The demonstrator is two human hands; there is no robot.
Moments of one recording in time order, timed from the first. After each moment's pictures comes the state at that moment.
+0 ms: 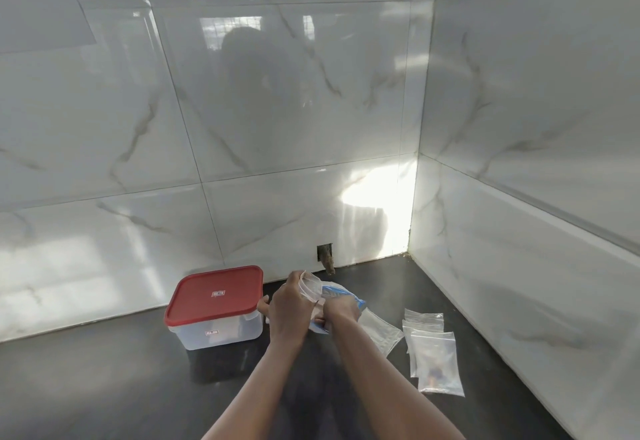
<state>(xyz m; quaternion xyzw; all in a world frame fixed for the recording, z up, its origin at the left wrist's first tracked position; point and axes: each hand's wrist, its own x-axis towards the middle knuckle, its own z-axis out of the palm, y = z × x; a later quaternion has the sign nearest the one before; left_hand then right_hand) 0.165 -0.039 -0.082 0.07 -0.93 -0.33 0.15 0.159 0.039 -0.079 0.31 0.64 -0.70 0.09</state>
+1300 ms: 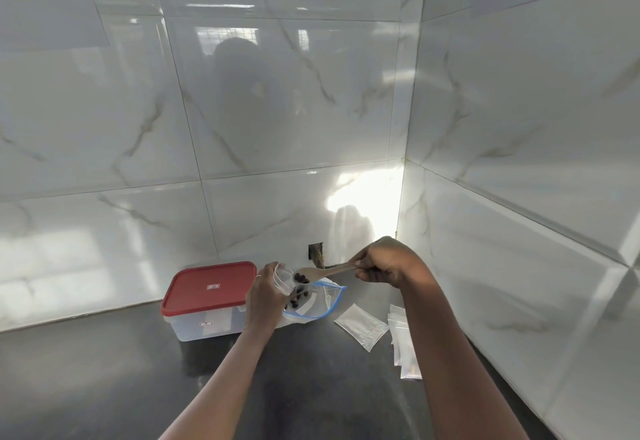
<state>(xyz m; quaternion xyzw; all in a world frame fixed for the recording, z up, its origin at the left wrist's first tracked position) 0.168 -0.071 -0.085 0.01 -0.89 -0.41 0.19 0.193 0.136 0.024 0.13 0.75 -0.64 0.11</state>
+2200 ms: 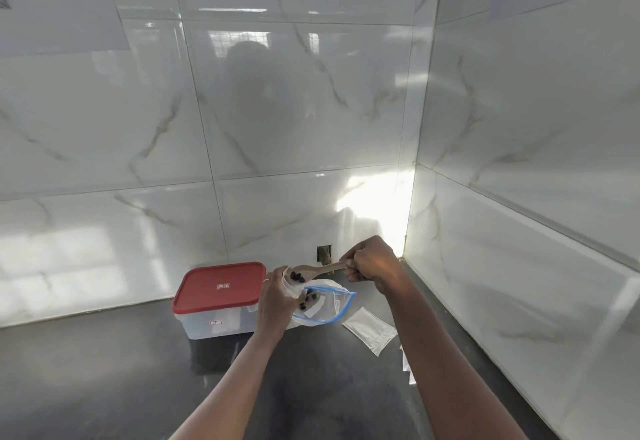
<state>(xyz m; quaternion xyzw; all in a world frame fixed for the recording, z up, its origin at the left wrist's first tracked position) 0.171 -0.071 -0.087 0.01 -0.88 -0.44 0.17 0.191 0.101 0.021 0.10 0.82 -0.57 0.01</state>
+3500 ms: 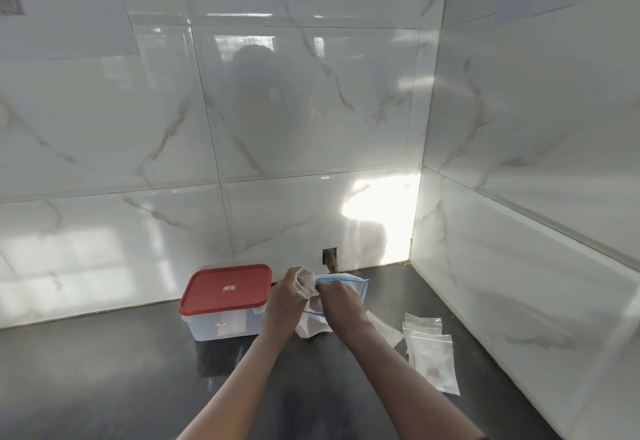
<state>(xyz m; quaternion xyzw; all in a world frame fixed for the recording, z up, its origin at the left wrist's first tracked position) 0.182 -0.066 -0.070 -0.02 -0.88 -0.45 0.17 0.193 0.050 -0.054 -0.10 0.98 -0.16 -0.05</state>
